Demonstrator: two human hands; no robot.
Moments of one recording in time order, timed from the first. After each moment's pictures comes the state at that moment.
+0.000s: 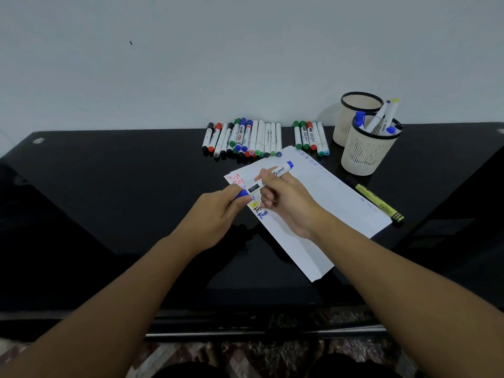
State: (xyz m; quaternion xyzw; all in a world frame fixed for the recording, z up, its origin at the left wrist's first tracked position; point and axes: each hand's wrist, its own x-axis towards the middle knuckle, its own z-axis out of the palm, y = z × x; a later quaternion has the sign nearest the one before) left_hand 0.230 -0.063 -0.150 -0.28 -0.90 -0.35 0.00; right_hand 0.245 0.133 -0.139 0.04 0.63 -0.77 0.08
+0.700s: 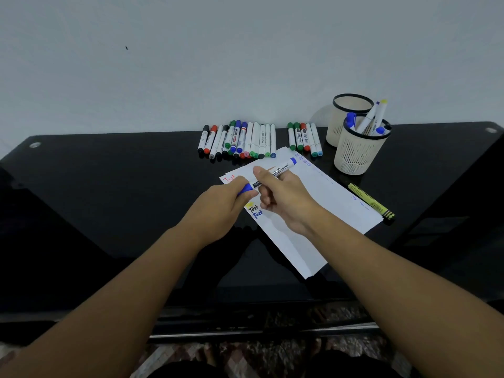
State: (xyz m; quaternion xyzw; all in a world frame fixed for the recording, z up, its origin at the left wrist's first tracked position) left_hand 0.232 -0.040 -0.129 -0.28 -0.92 -0.27 0.01; right_hand 0.253 0.132 -0.119 0.09 0.65 -0.76 0.04
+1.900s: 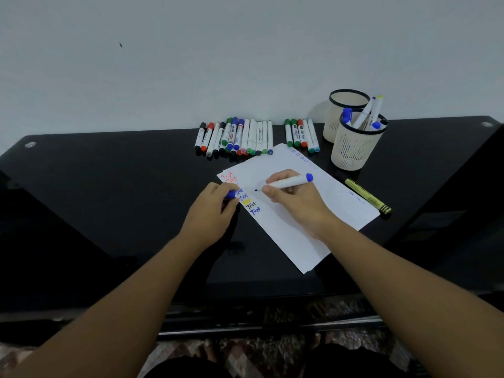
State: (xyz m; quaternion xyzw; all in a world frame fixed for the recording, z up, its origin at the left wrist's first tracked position) left_hand 0.224 -0.048 -0.175 -0.19 -0.93 -0.32 0.05; right_hand 0.263 0.169 -0.153 0.04 0.74 -0.67 -0.04
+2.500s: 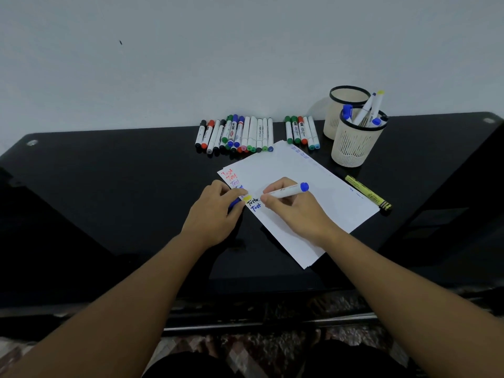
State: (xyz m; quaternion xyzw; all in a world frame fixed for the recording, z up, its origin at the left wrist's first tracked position) left_hand 0.220 -0.048 -0.192 -0.25 -0.94 -0.21 0.10; right_hand 0.283 0.166 -0.162 -0.01 0.83 -0.56 -0.04
